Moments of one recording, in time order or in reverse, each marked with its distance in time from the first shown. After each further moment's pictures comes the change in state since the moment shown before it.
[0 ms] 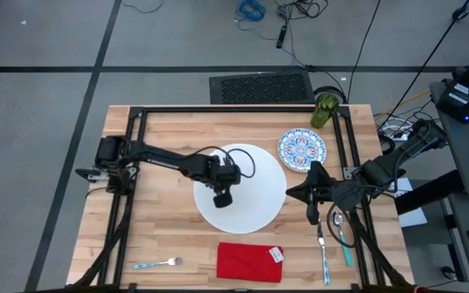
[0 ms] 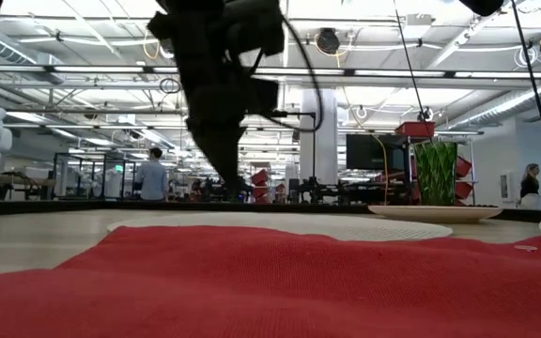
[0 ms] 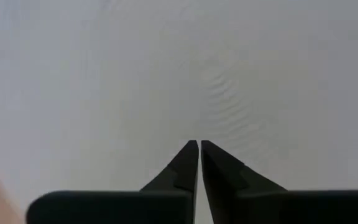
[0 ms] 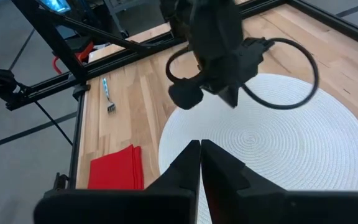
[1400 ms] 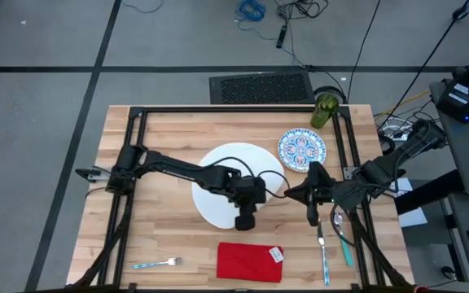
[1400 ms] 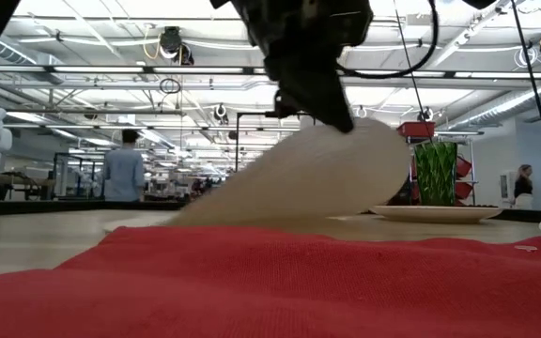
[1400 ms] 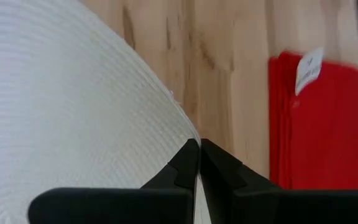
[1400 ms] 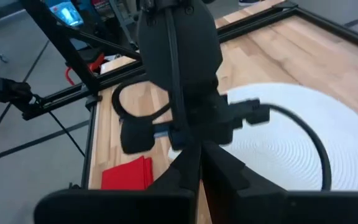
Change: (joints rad) left arm -0.107 0.206 0.403 0.079 0.286 0.085; right arm 0.000 0.003 0.000 0.071 0.004 -0.032
